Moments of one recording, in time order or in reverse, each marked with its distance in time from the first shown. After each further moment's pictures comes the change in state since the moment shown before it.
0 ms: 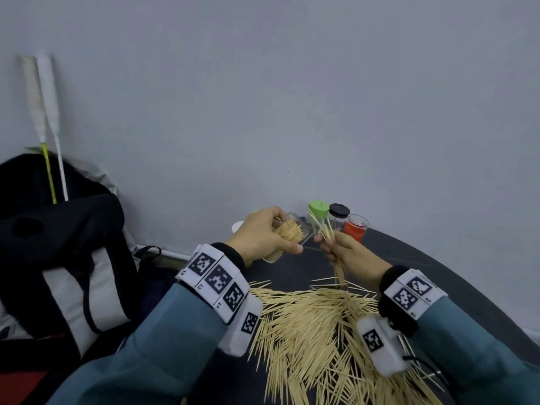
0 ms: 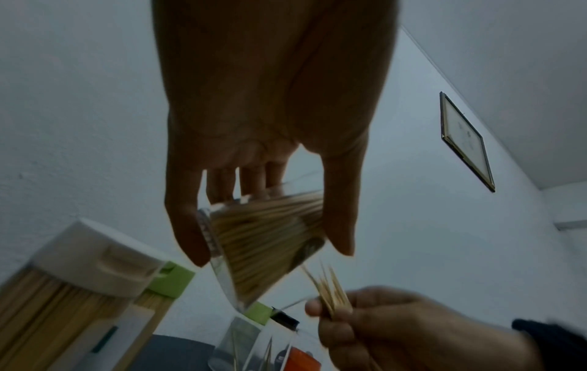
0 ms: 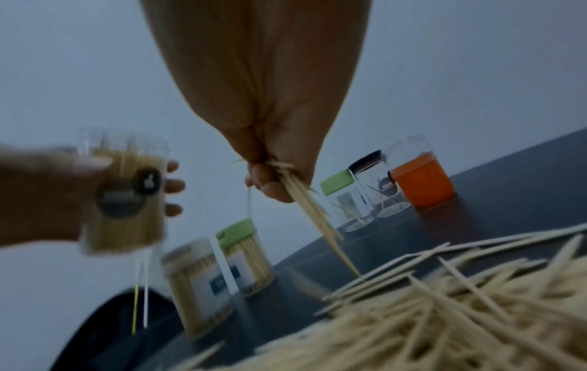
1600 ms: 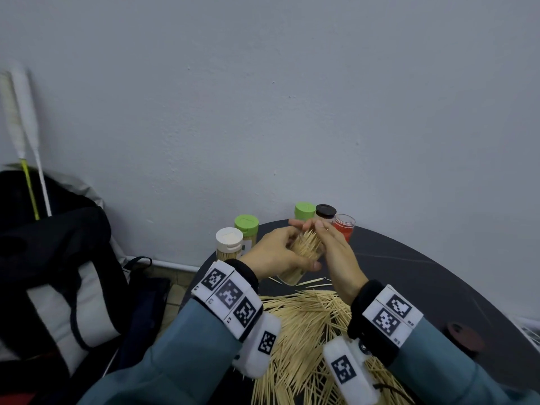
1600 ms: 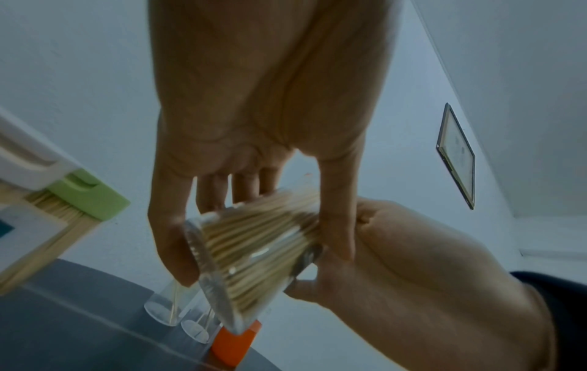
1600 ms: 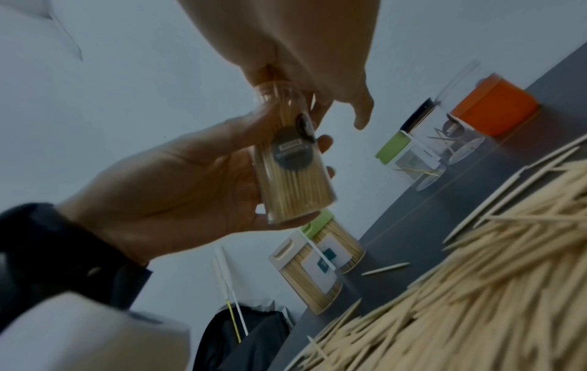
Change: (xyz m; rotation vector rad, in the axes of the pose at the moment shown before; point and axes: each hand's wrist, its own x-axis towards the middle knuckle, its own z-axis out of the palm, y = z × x) left_hand 0.007 0.013 0.044 -0.188 -0.225 0.002; right_hand -0.026 -0.028 0.028 0.506 0.231 -0.223
